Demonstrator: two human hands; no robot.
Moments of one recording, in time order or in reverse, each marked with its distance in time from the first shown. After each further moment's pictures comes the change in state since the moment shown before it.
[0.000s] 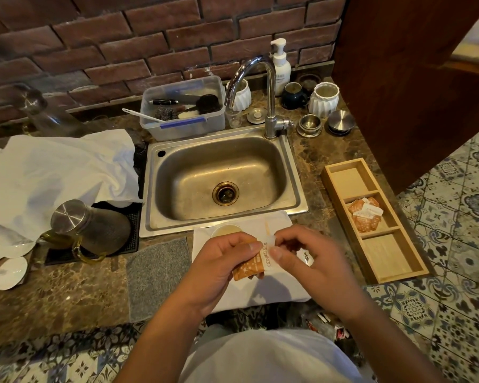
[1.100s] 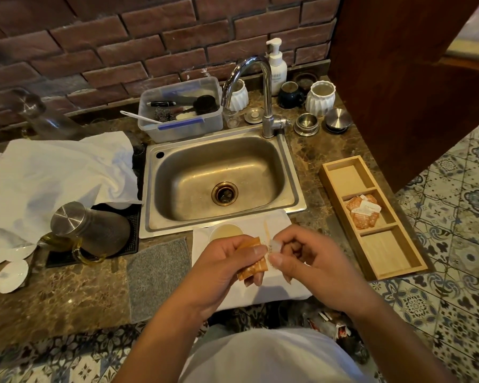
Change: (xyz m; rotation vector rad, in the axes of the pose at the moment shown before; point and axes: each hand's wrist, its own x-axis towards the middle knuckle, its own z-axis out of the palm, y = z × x) left_hand -0.006 0.001 0.007 0.062 -0.077 -0.020; right_hand -0.005 -0.012 -0.009 0.166 -0.137 0.095
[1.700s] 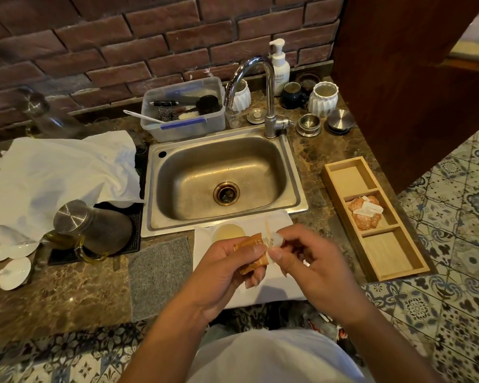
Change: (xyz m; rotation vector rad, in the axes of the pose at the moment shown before) left_hand -0.001 -0.006 0.000 -0.124 -0.009 -0.009; right_hand -0.002 0.007 0.014 -0.094 0.138 -0.125
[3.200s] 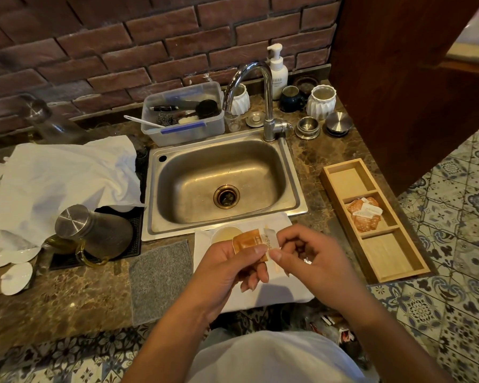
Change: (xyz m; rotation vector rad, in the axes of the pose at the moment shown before) left_hand -0.002 0.006 0.008 0.140 0.084 0.014; right_hand 0.006 0.004 -0.010 0.074 -0.019 0.137
